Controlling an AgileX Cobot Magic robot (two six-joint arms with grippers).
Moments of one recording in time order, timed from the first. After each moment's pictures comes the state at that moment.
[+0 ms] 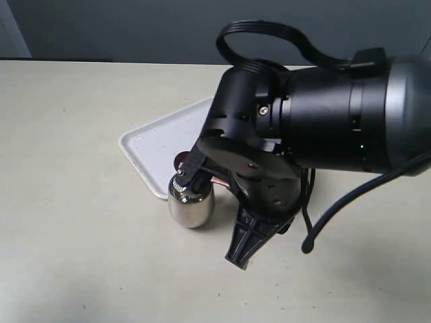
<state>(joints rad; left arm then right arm) -0.06 0.05 0.01 0.07 0.30 0.02 1.18 1.70 -1.16 -0.39 1.22 0.18</state>
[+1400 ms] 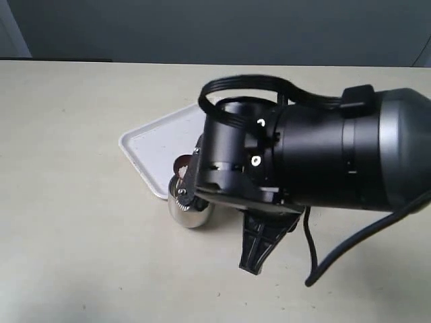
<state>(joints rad) -0.06 0.05 0.01 0.07 0.30 0.02 1.25 1.70 -1.10 -0.56 1.22 0.21</state>
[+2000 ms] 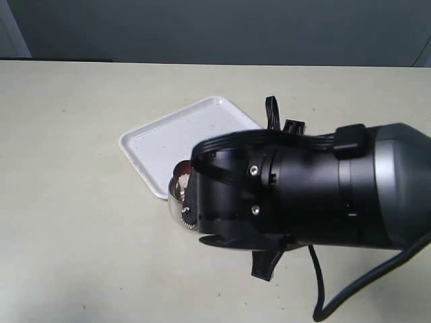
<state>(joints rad) -0.06 0.05 0.01 0.07 0.30 0.02 1.30 1.70 -1.04 -0.69 1.22 0.24</state>
